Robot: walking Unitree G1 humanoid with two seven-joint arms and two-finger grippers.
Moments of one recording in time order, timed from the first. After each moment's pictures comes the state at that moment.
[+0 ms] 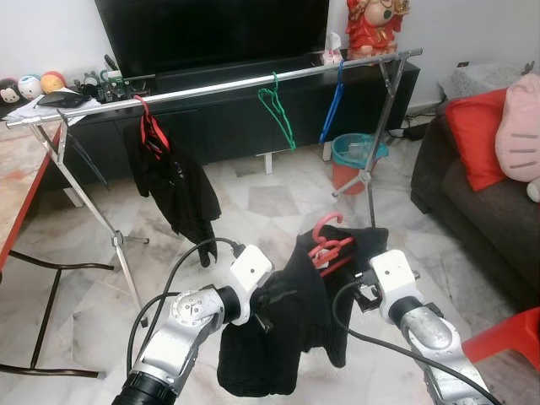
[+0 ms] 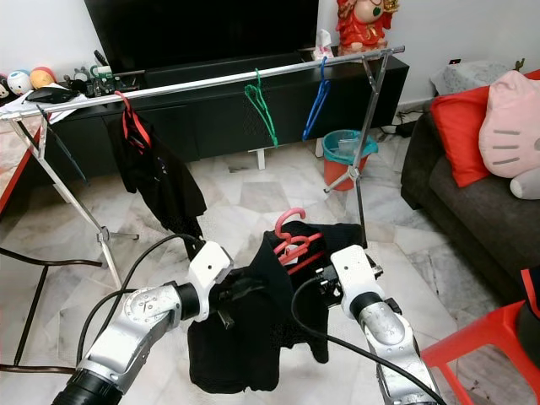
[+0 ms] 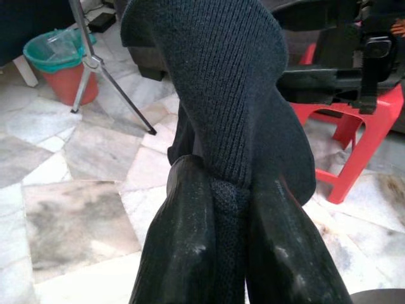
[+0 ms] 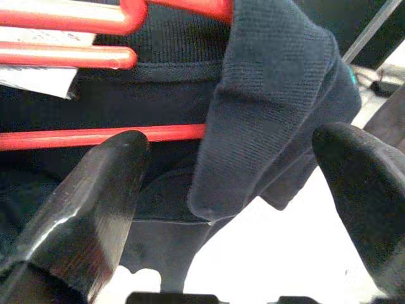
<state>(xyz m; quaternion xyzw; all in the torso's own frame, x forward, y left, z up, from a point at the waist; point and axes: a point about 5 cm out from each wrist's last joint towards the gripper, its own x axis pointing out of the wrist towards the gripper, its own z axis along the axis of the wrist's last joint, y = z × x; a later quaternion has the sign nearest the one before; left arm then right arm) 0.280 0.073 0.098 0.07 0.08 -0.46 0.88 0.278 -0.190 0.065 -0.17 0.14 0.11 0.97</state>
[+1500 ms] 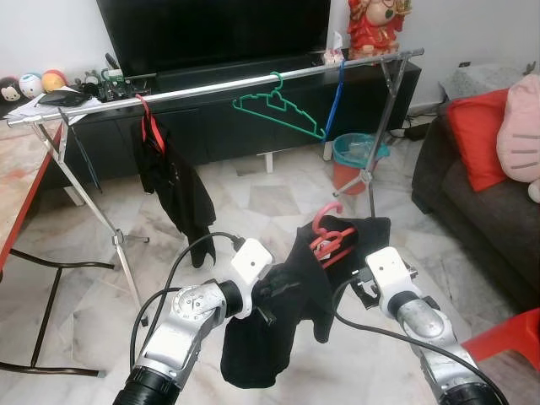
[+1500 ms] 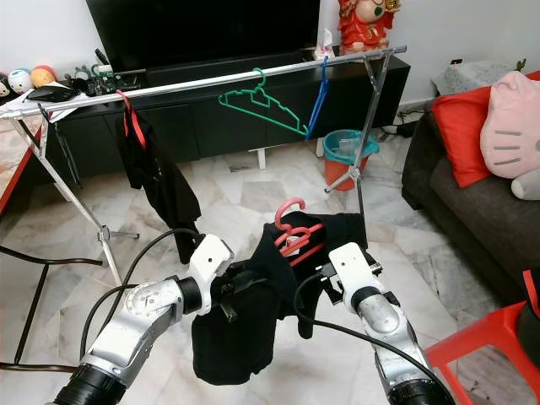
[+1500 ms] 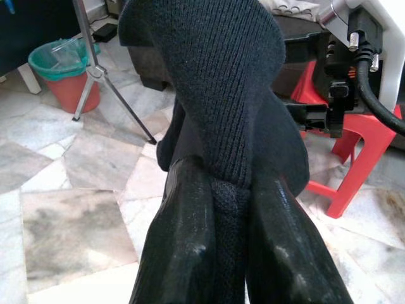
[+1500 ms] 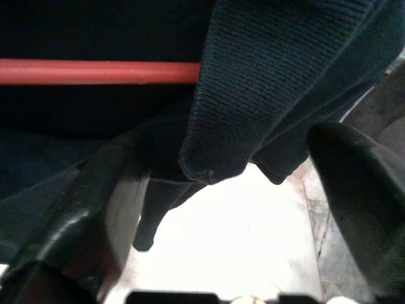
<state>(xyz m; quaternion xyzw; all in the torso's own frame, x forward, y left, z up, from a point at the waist) 0.284 0.071 0.104 0.05 0.07 -0.46 0.88 0.295 -0.199 0.052 -0.21 0.18 0.10 0.96</state>
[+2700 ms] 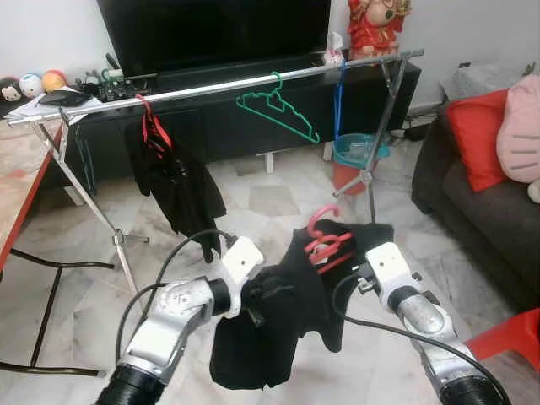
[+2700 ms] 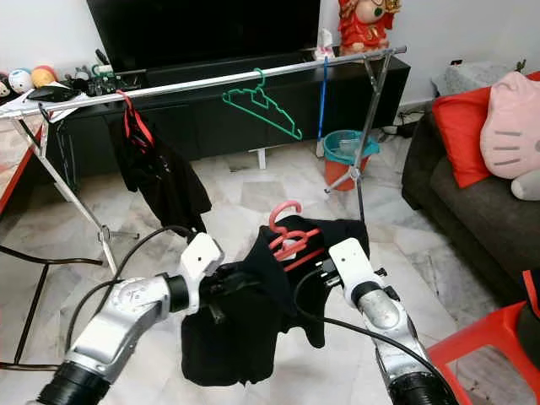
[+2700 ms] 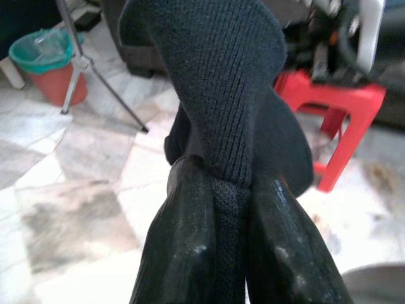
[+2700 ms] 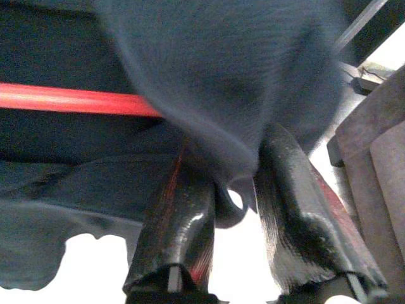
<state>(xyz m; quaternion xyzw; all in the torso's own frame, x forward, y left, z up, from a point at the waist) 0.283 0.101 0.109 0.09 0.09 -0.49 0.86 0.300 -0.202 0.054 -0.21 0.16 0.10 0.96</state>
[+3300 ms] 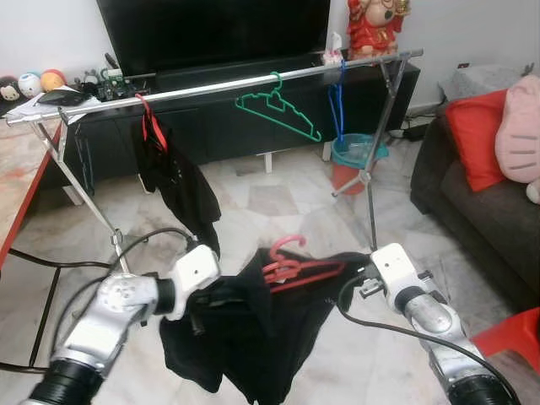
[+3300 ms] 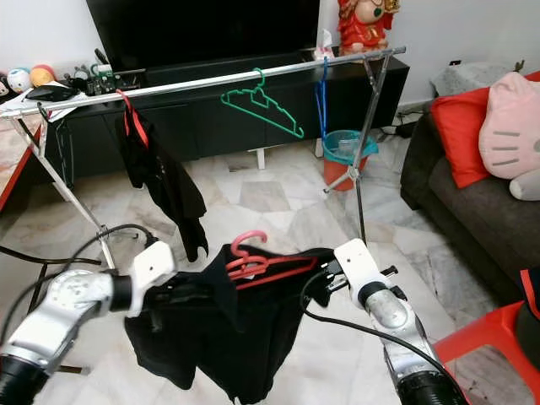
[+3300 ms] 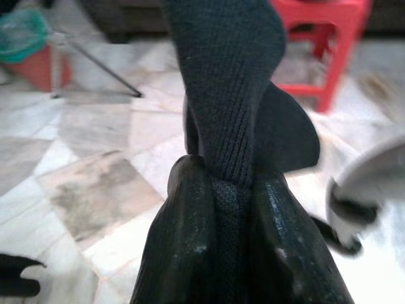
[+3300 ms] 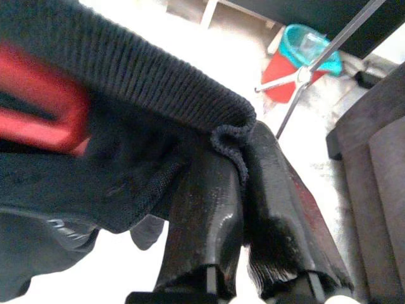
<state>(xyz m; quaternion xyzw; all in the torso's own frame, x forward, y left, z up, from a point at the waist) 0.277 0.168 0.116 0.21 0.11 -0.56 0.79 0.299 -0.214 0.052 -0.23 0.18 0.11 0.95</state>
